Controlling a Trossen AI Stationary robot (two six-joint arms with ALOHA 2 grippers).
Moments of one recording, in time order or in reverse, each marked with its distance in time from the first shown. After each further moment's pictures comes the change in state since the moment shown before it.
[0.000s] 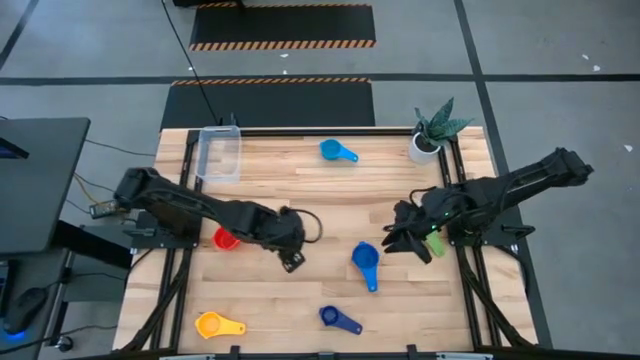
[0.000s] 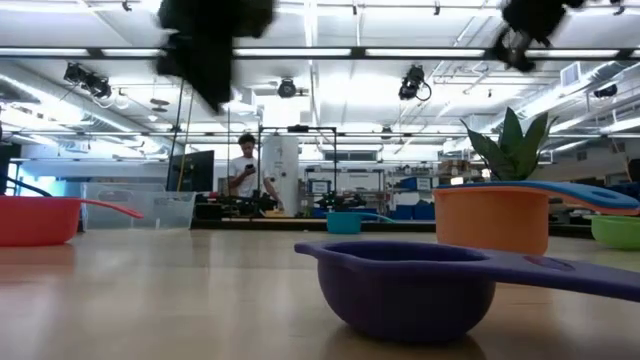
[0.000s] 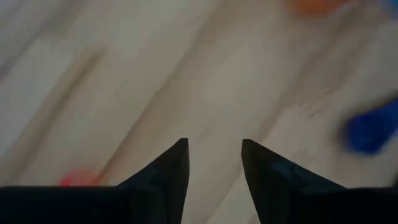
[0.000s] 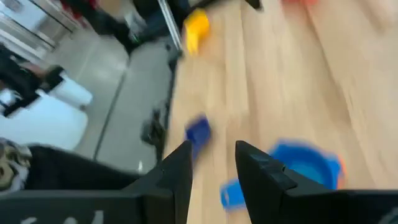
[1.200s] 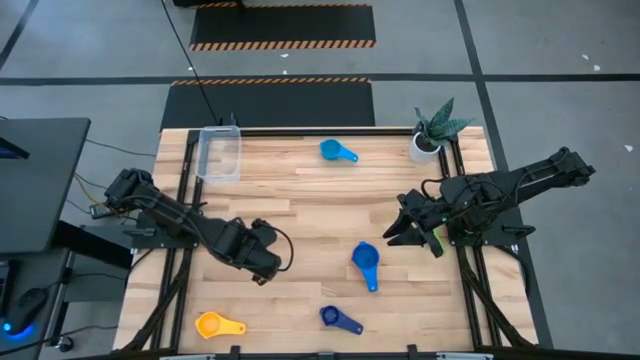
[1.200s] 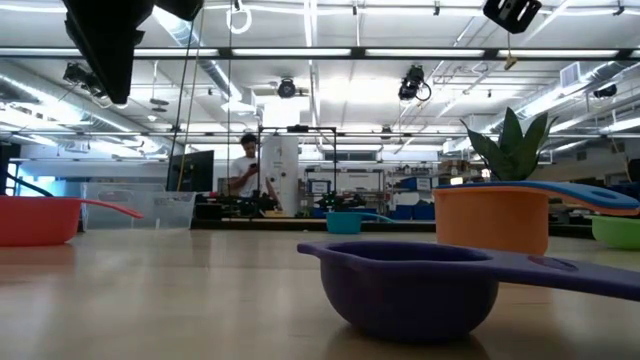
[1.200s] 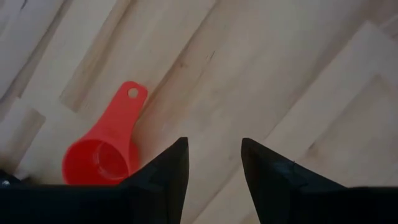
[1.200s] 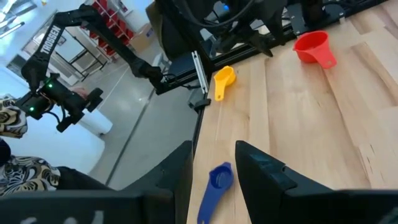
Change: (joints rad) left arm -0.179 -0.036 -0.013 -0.255 -0.068 -0.172; right arm 0.001 -0.070 0.048 0.057 0.005 -0.028
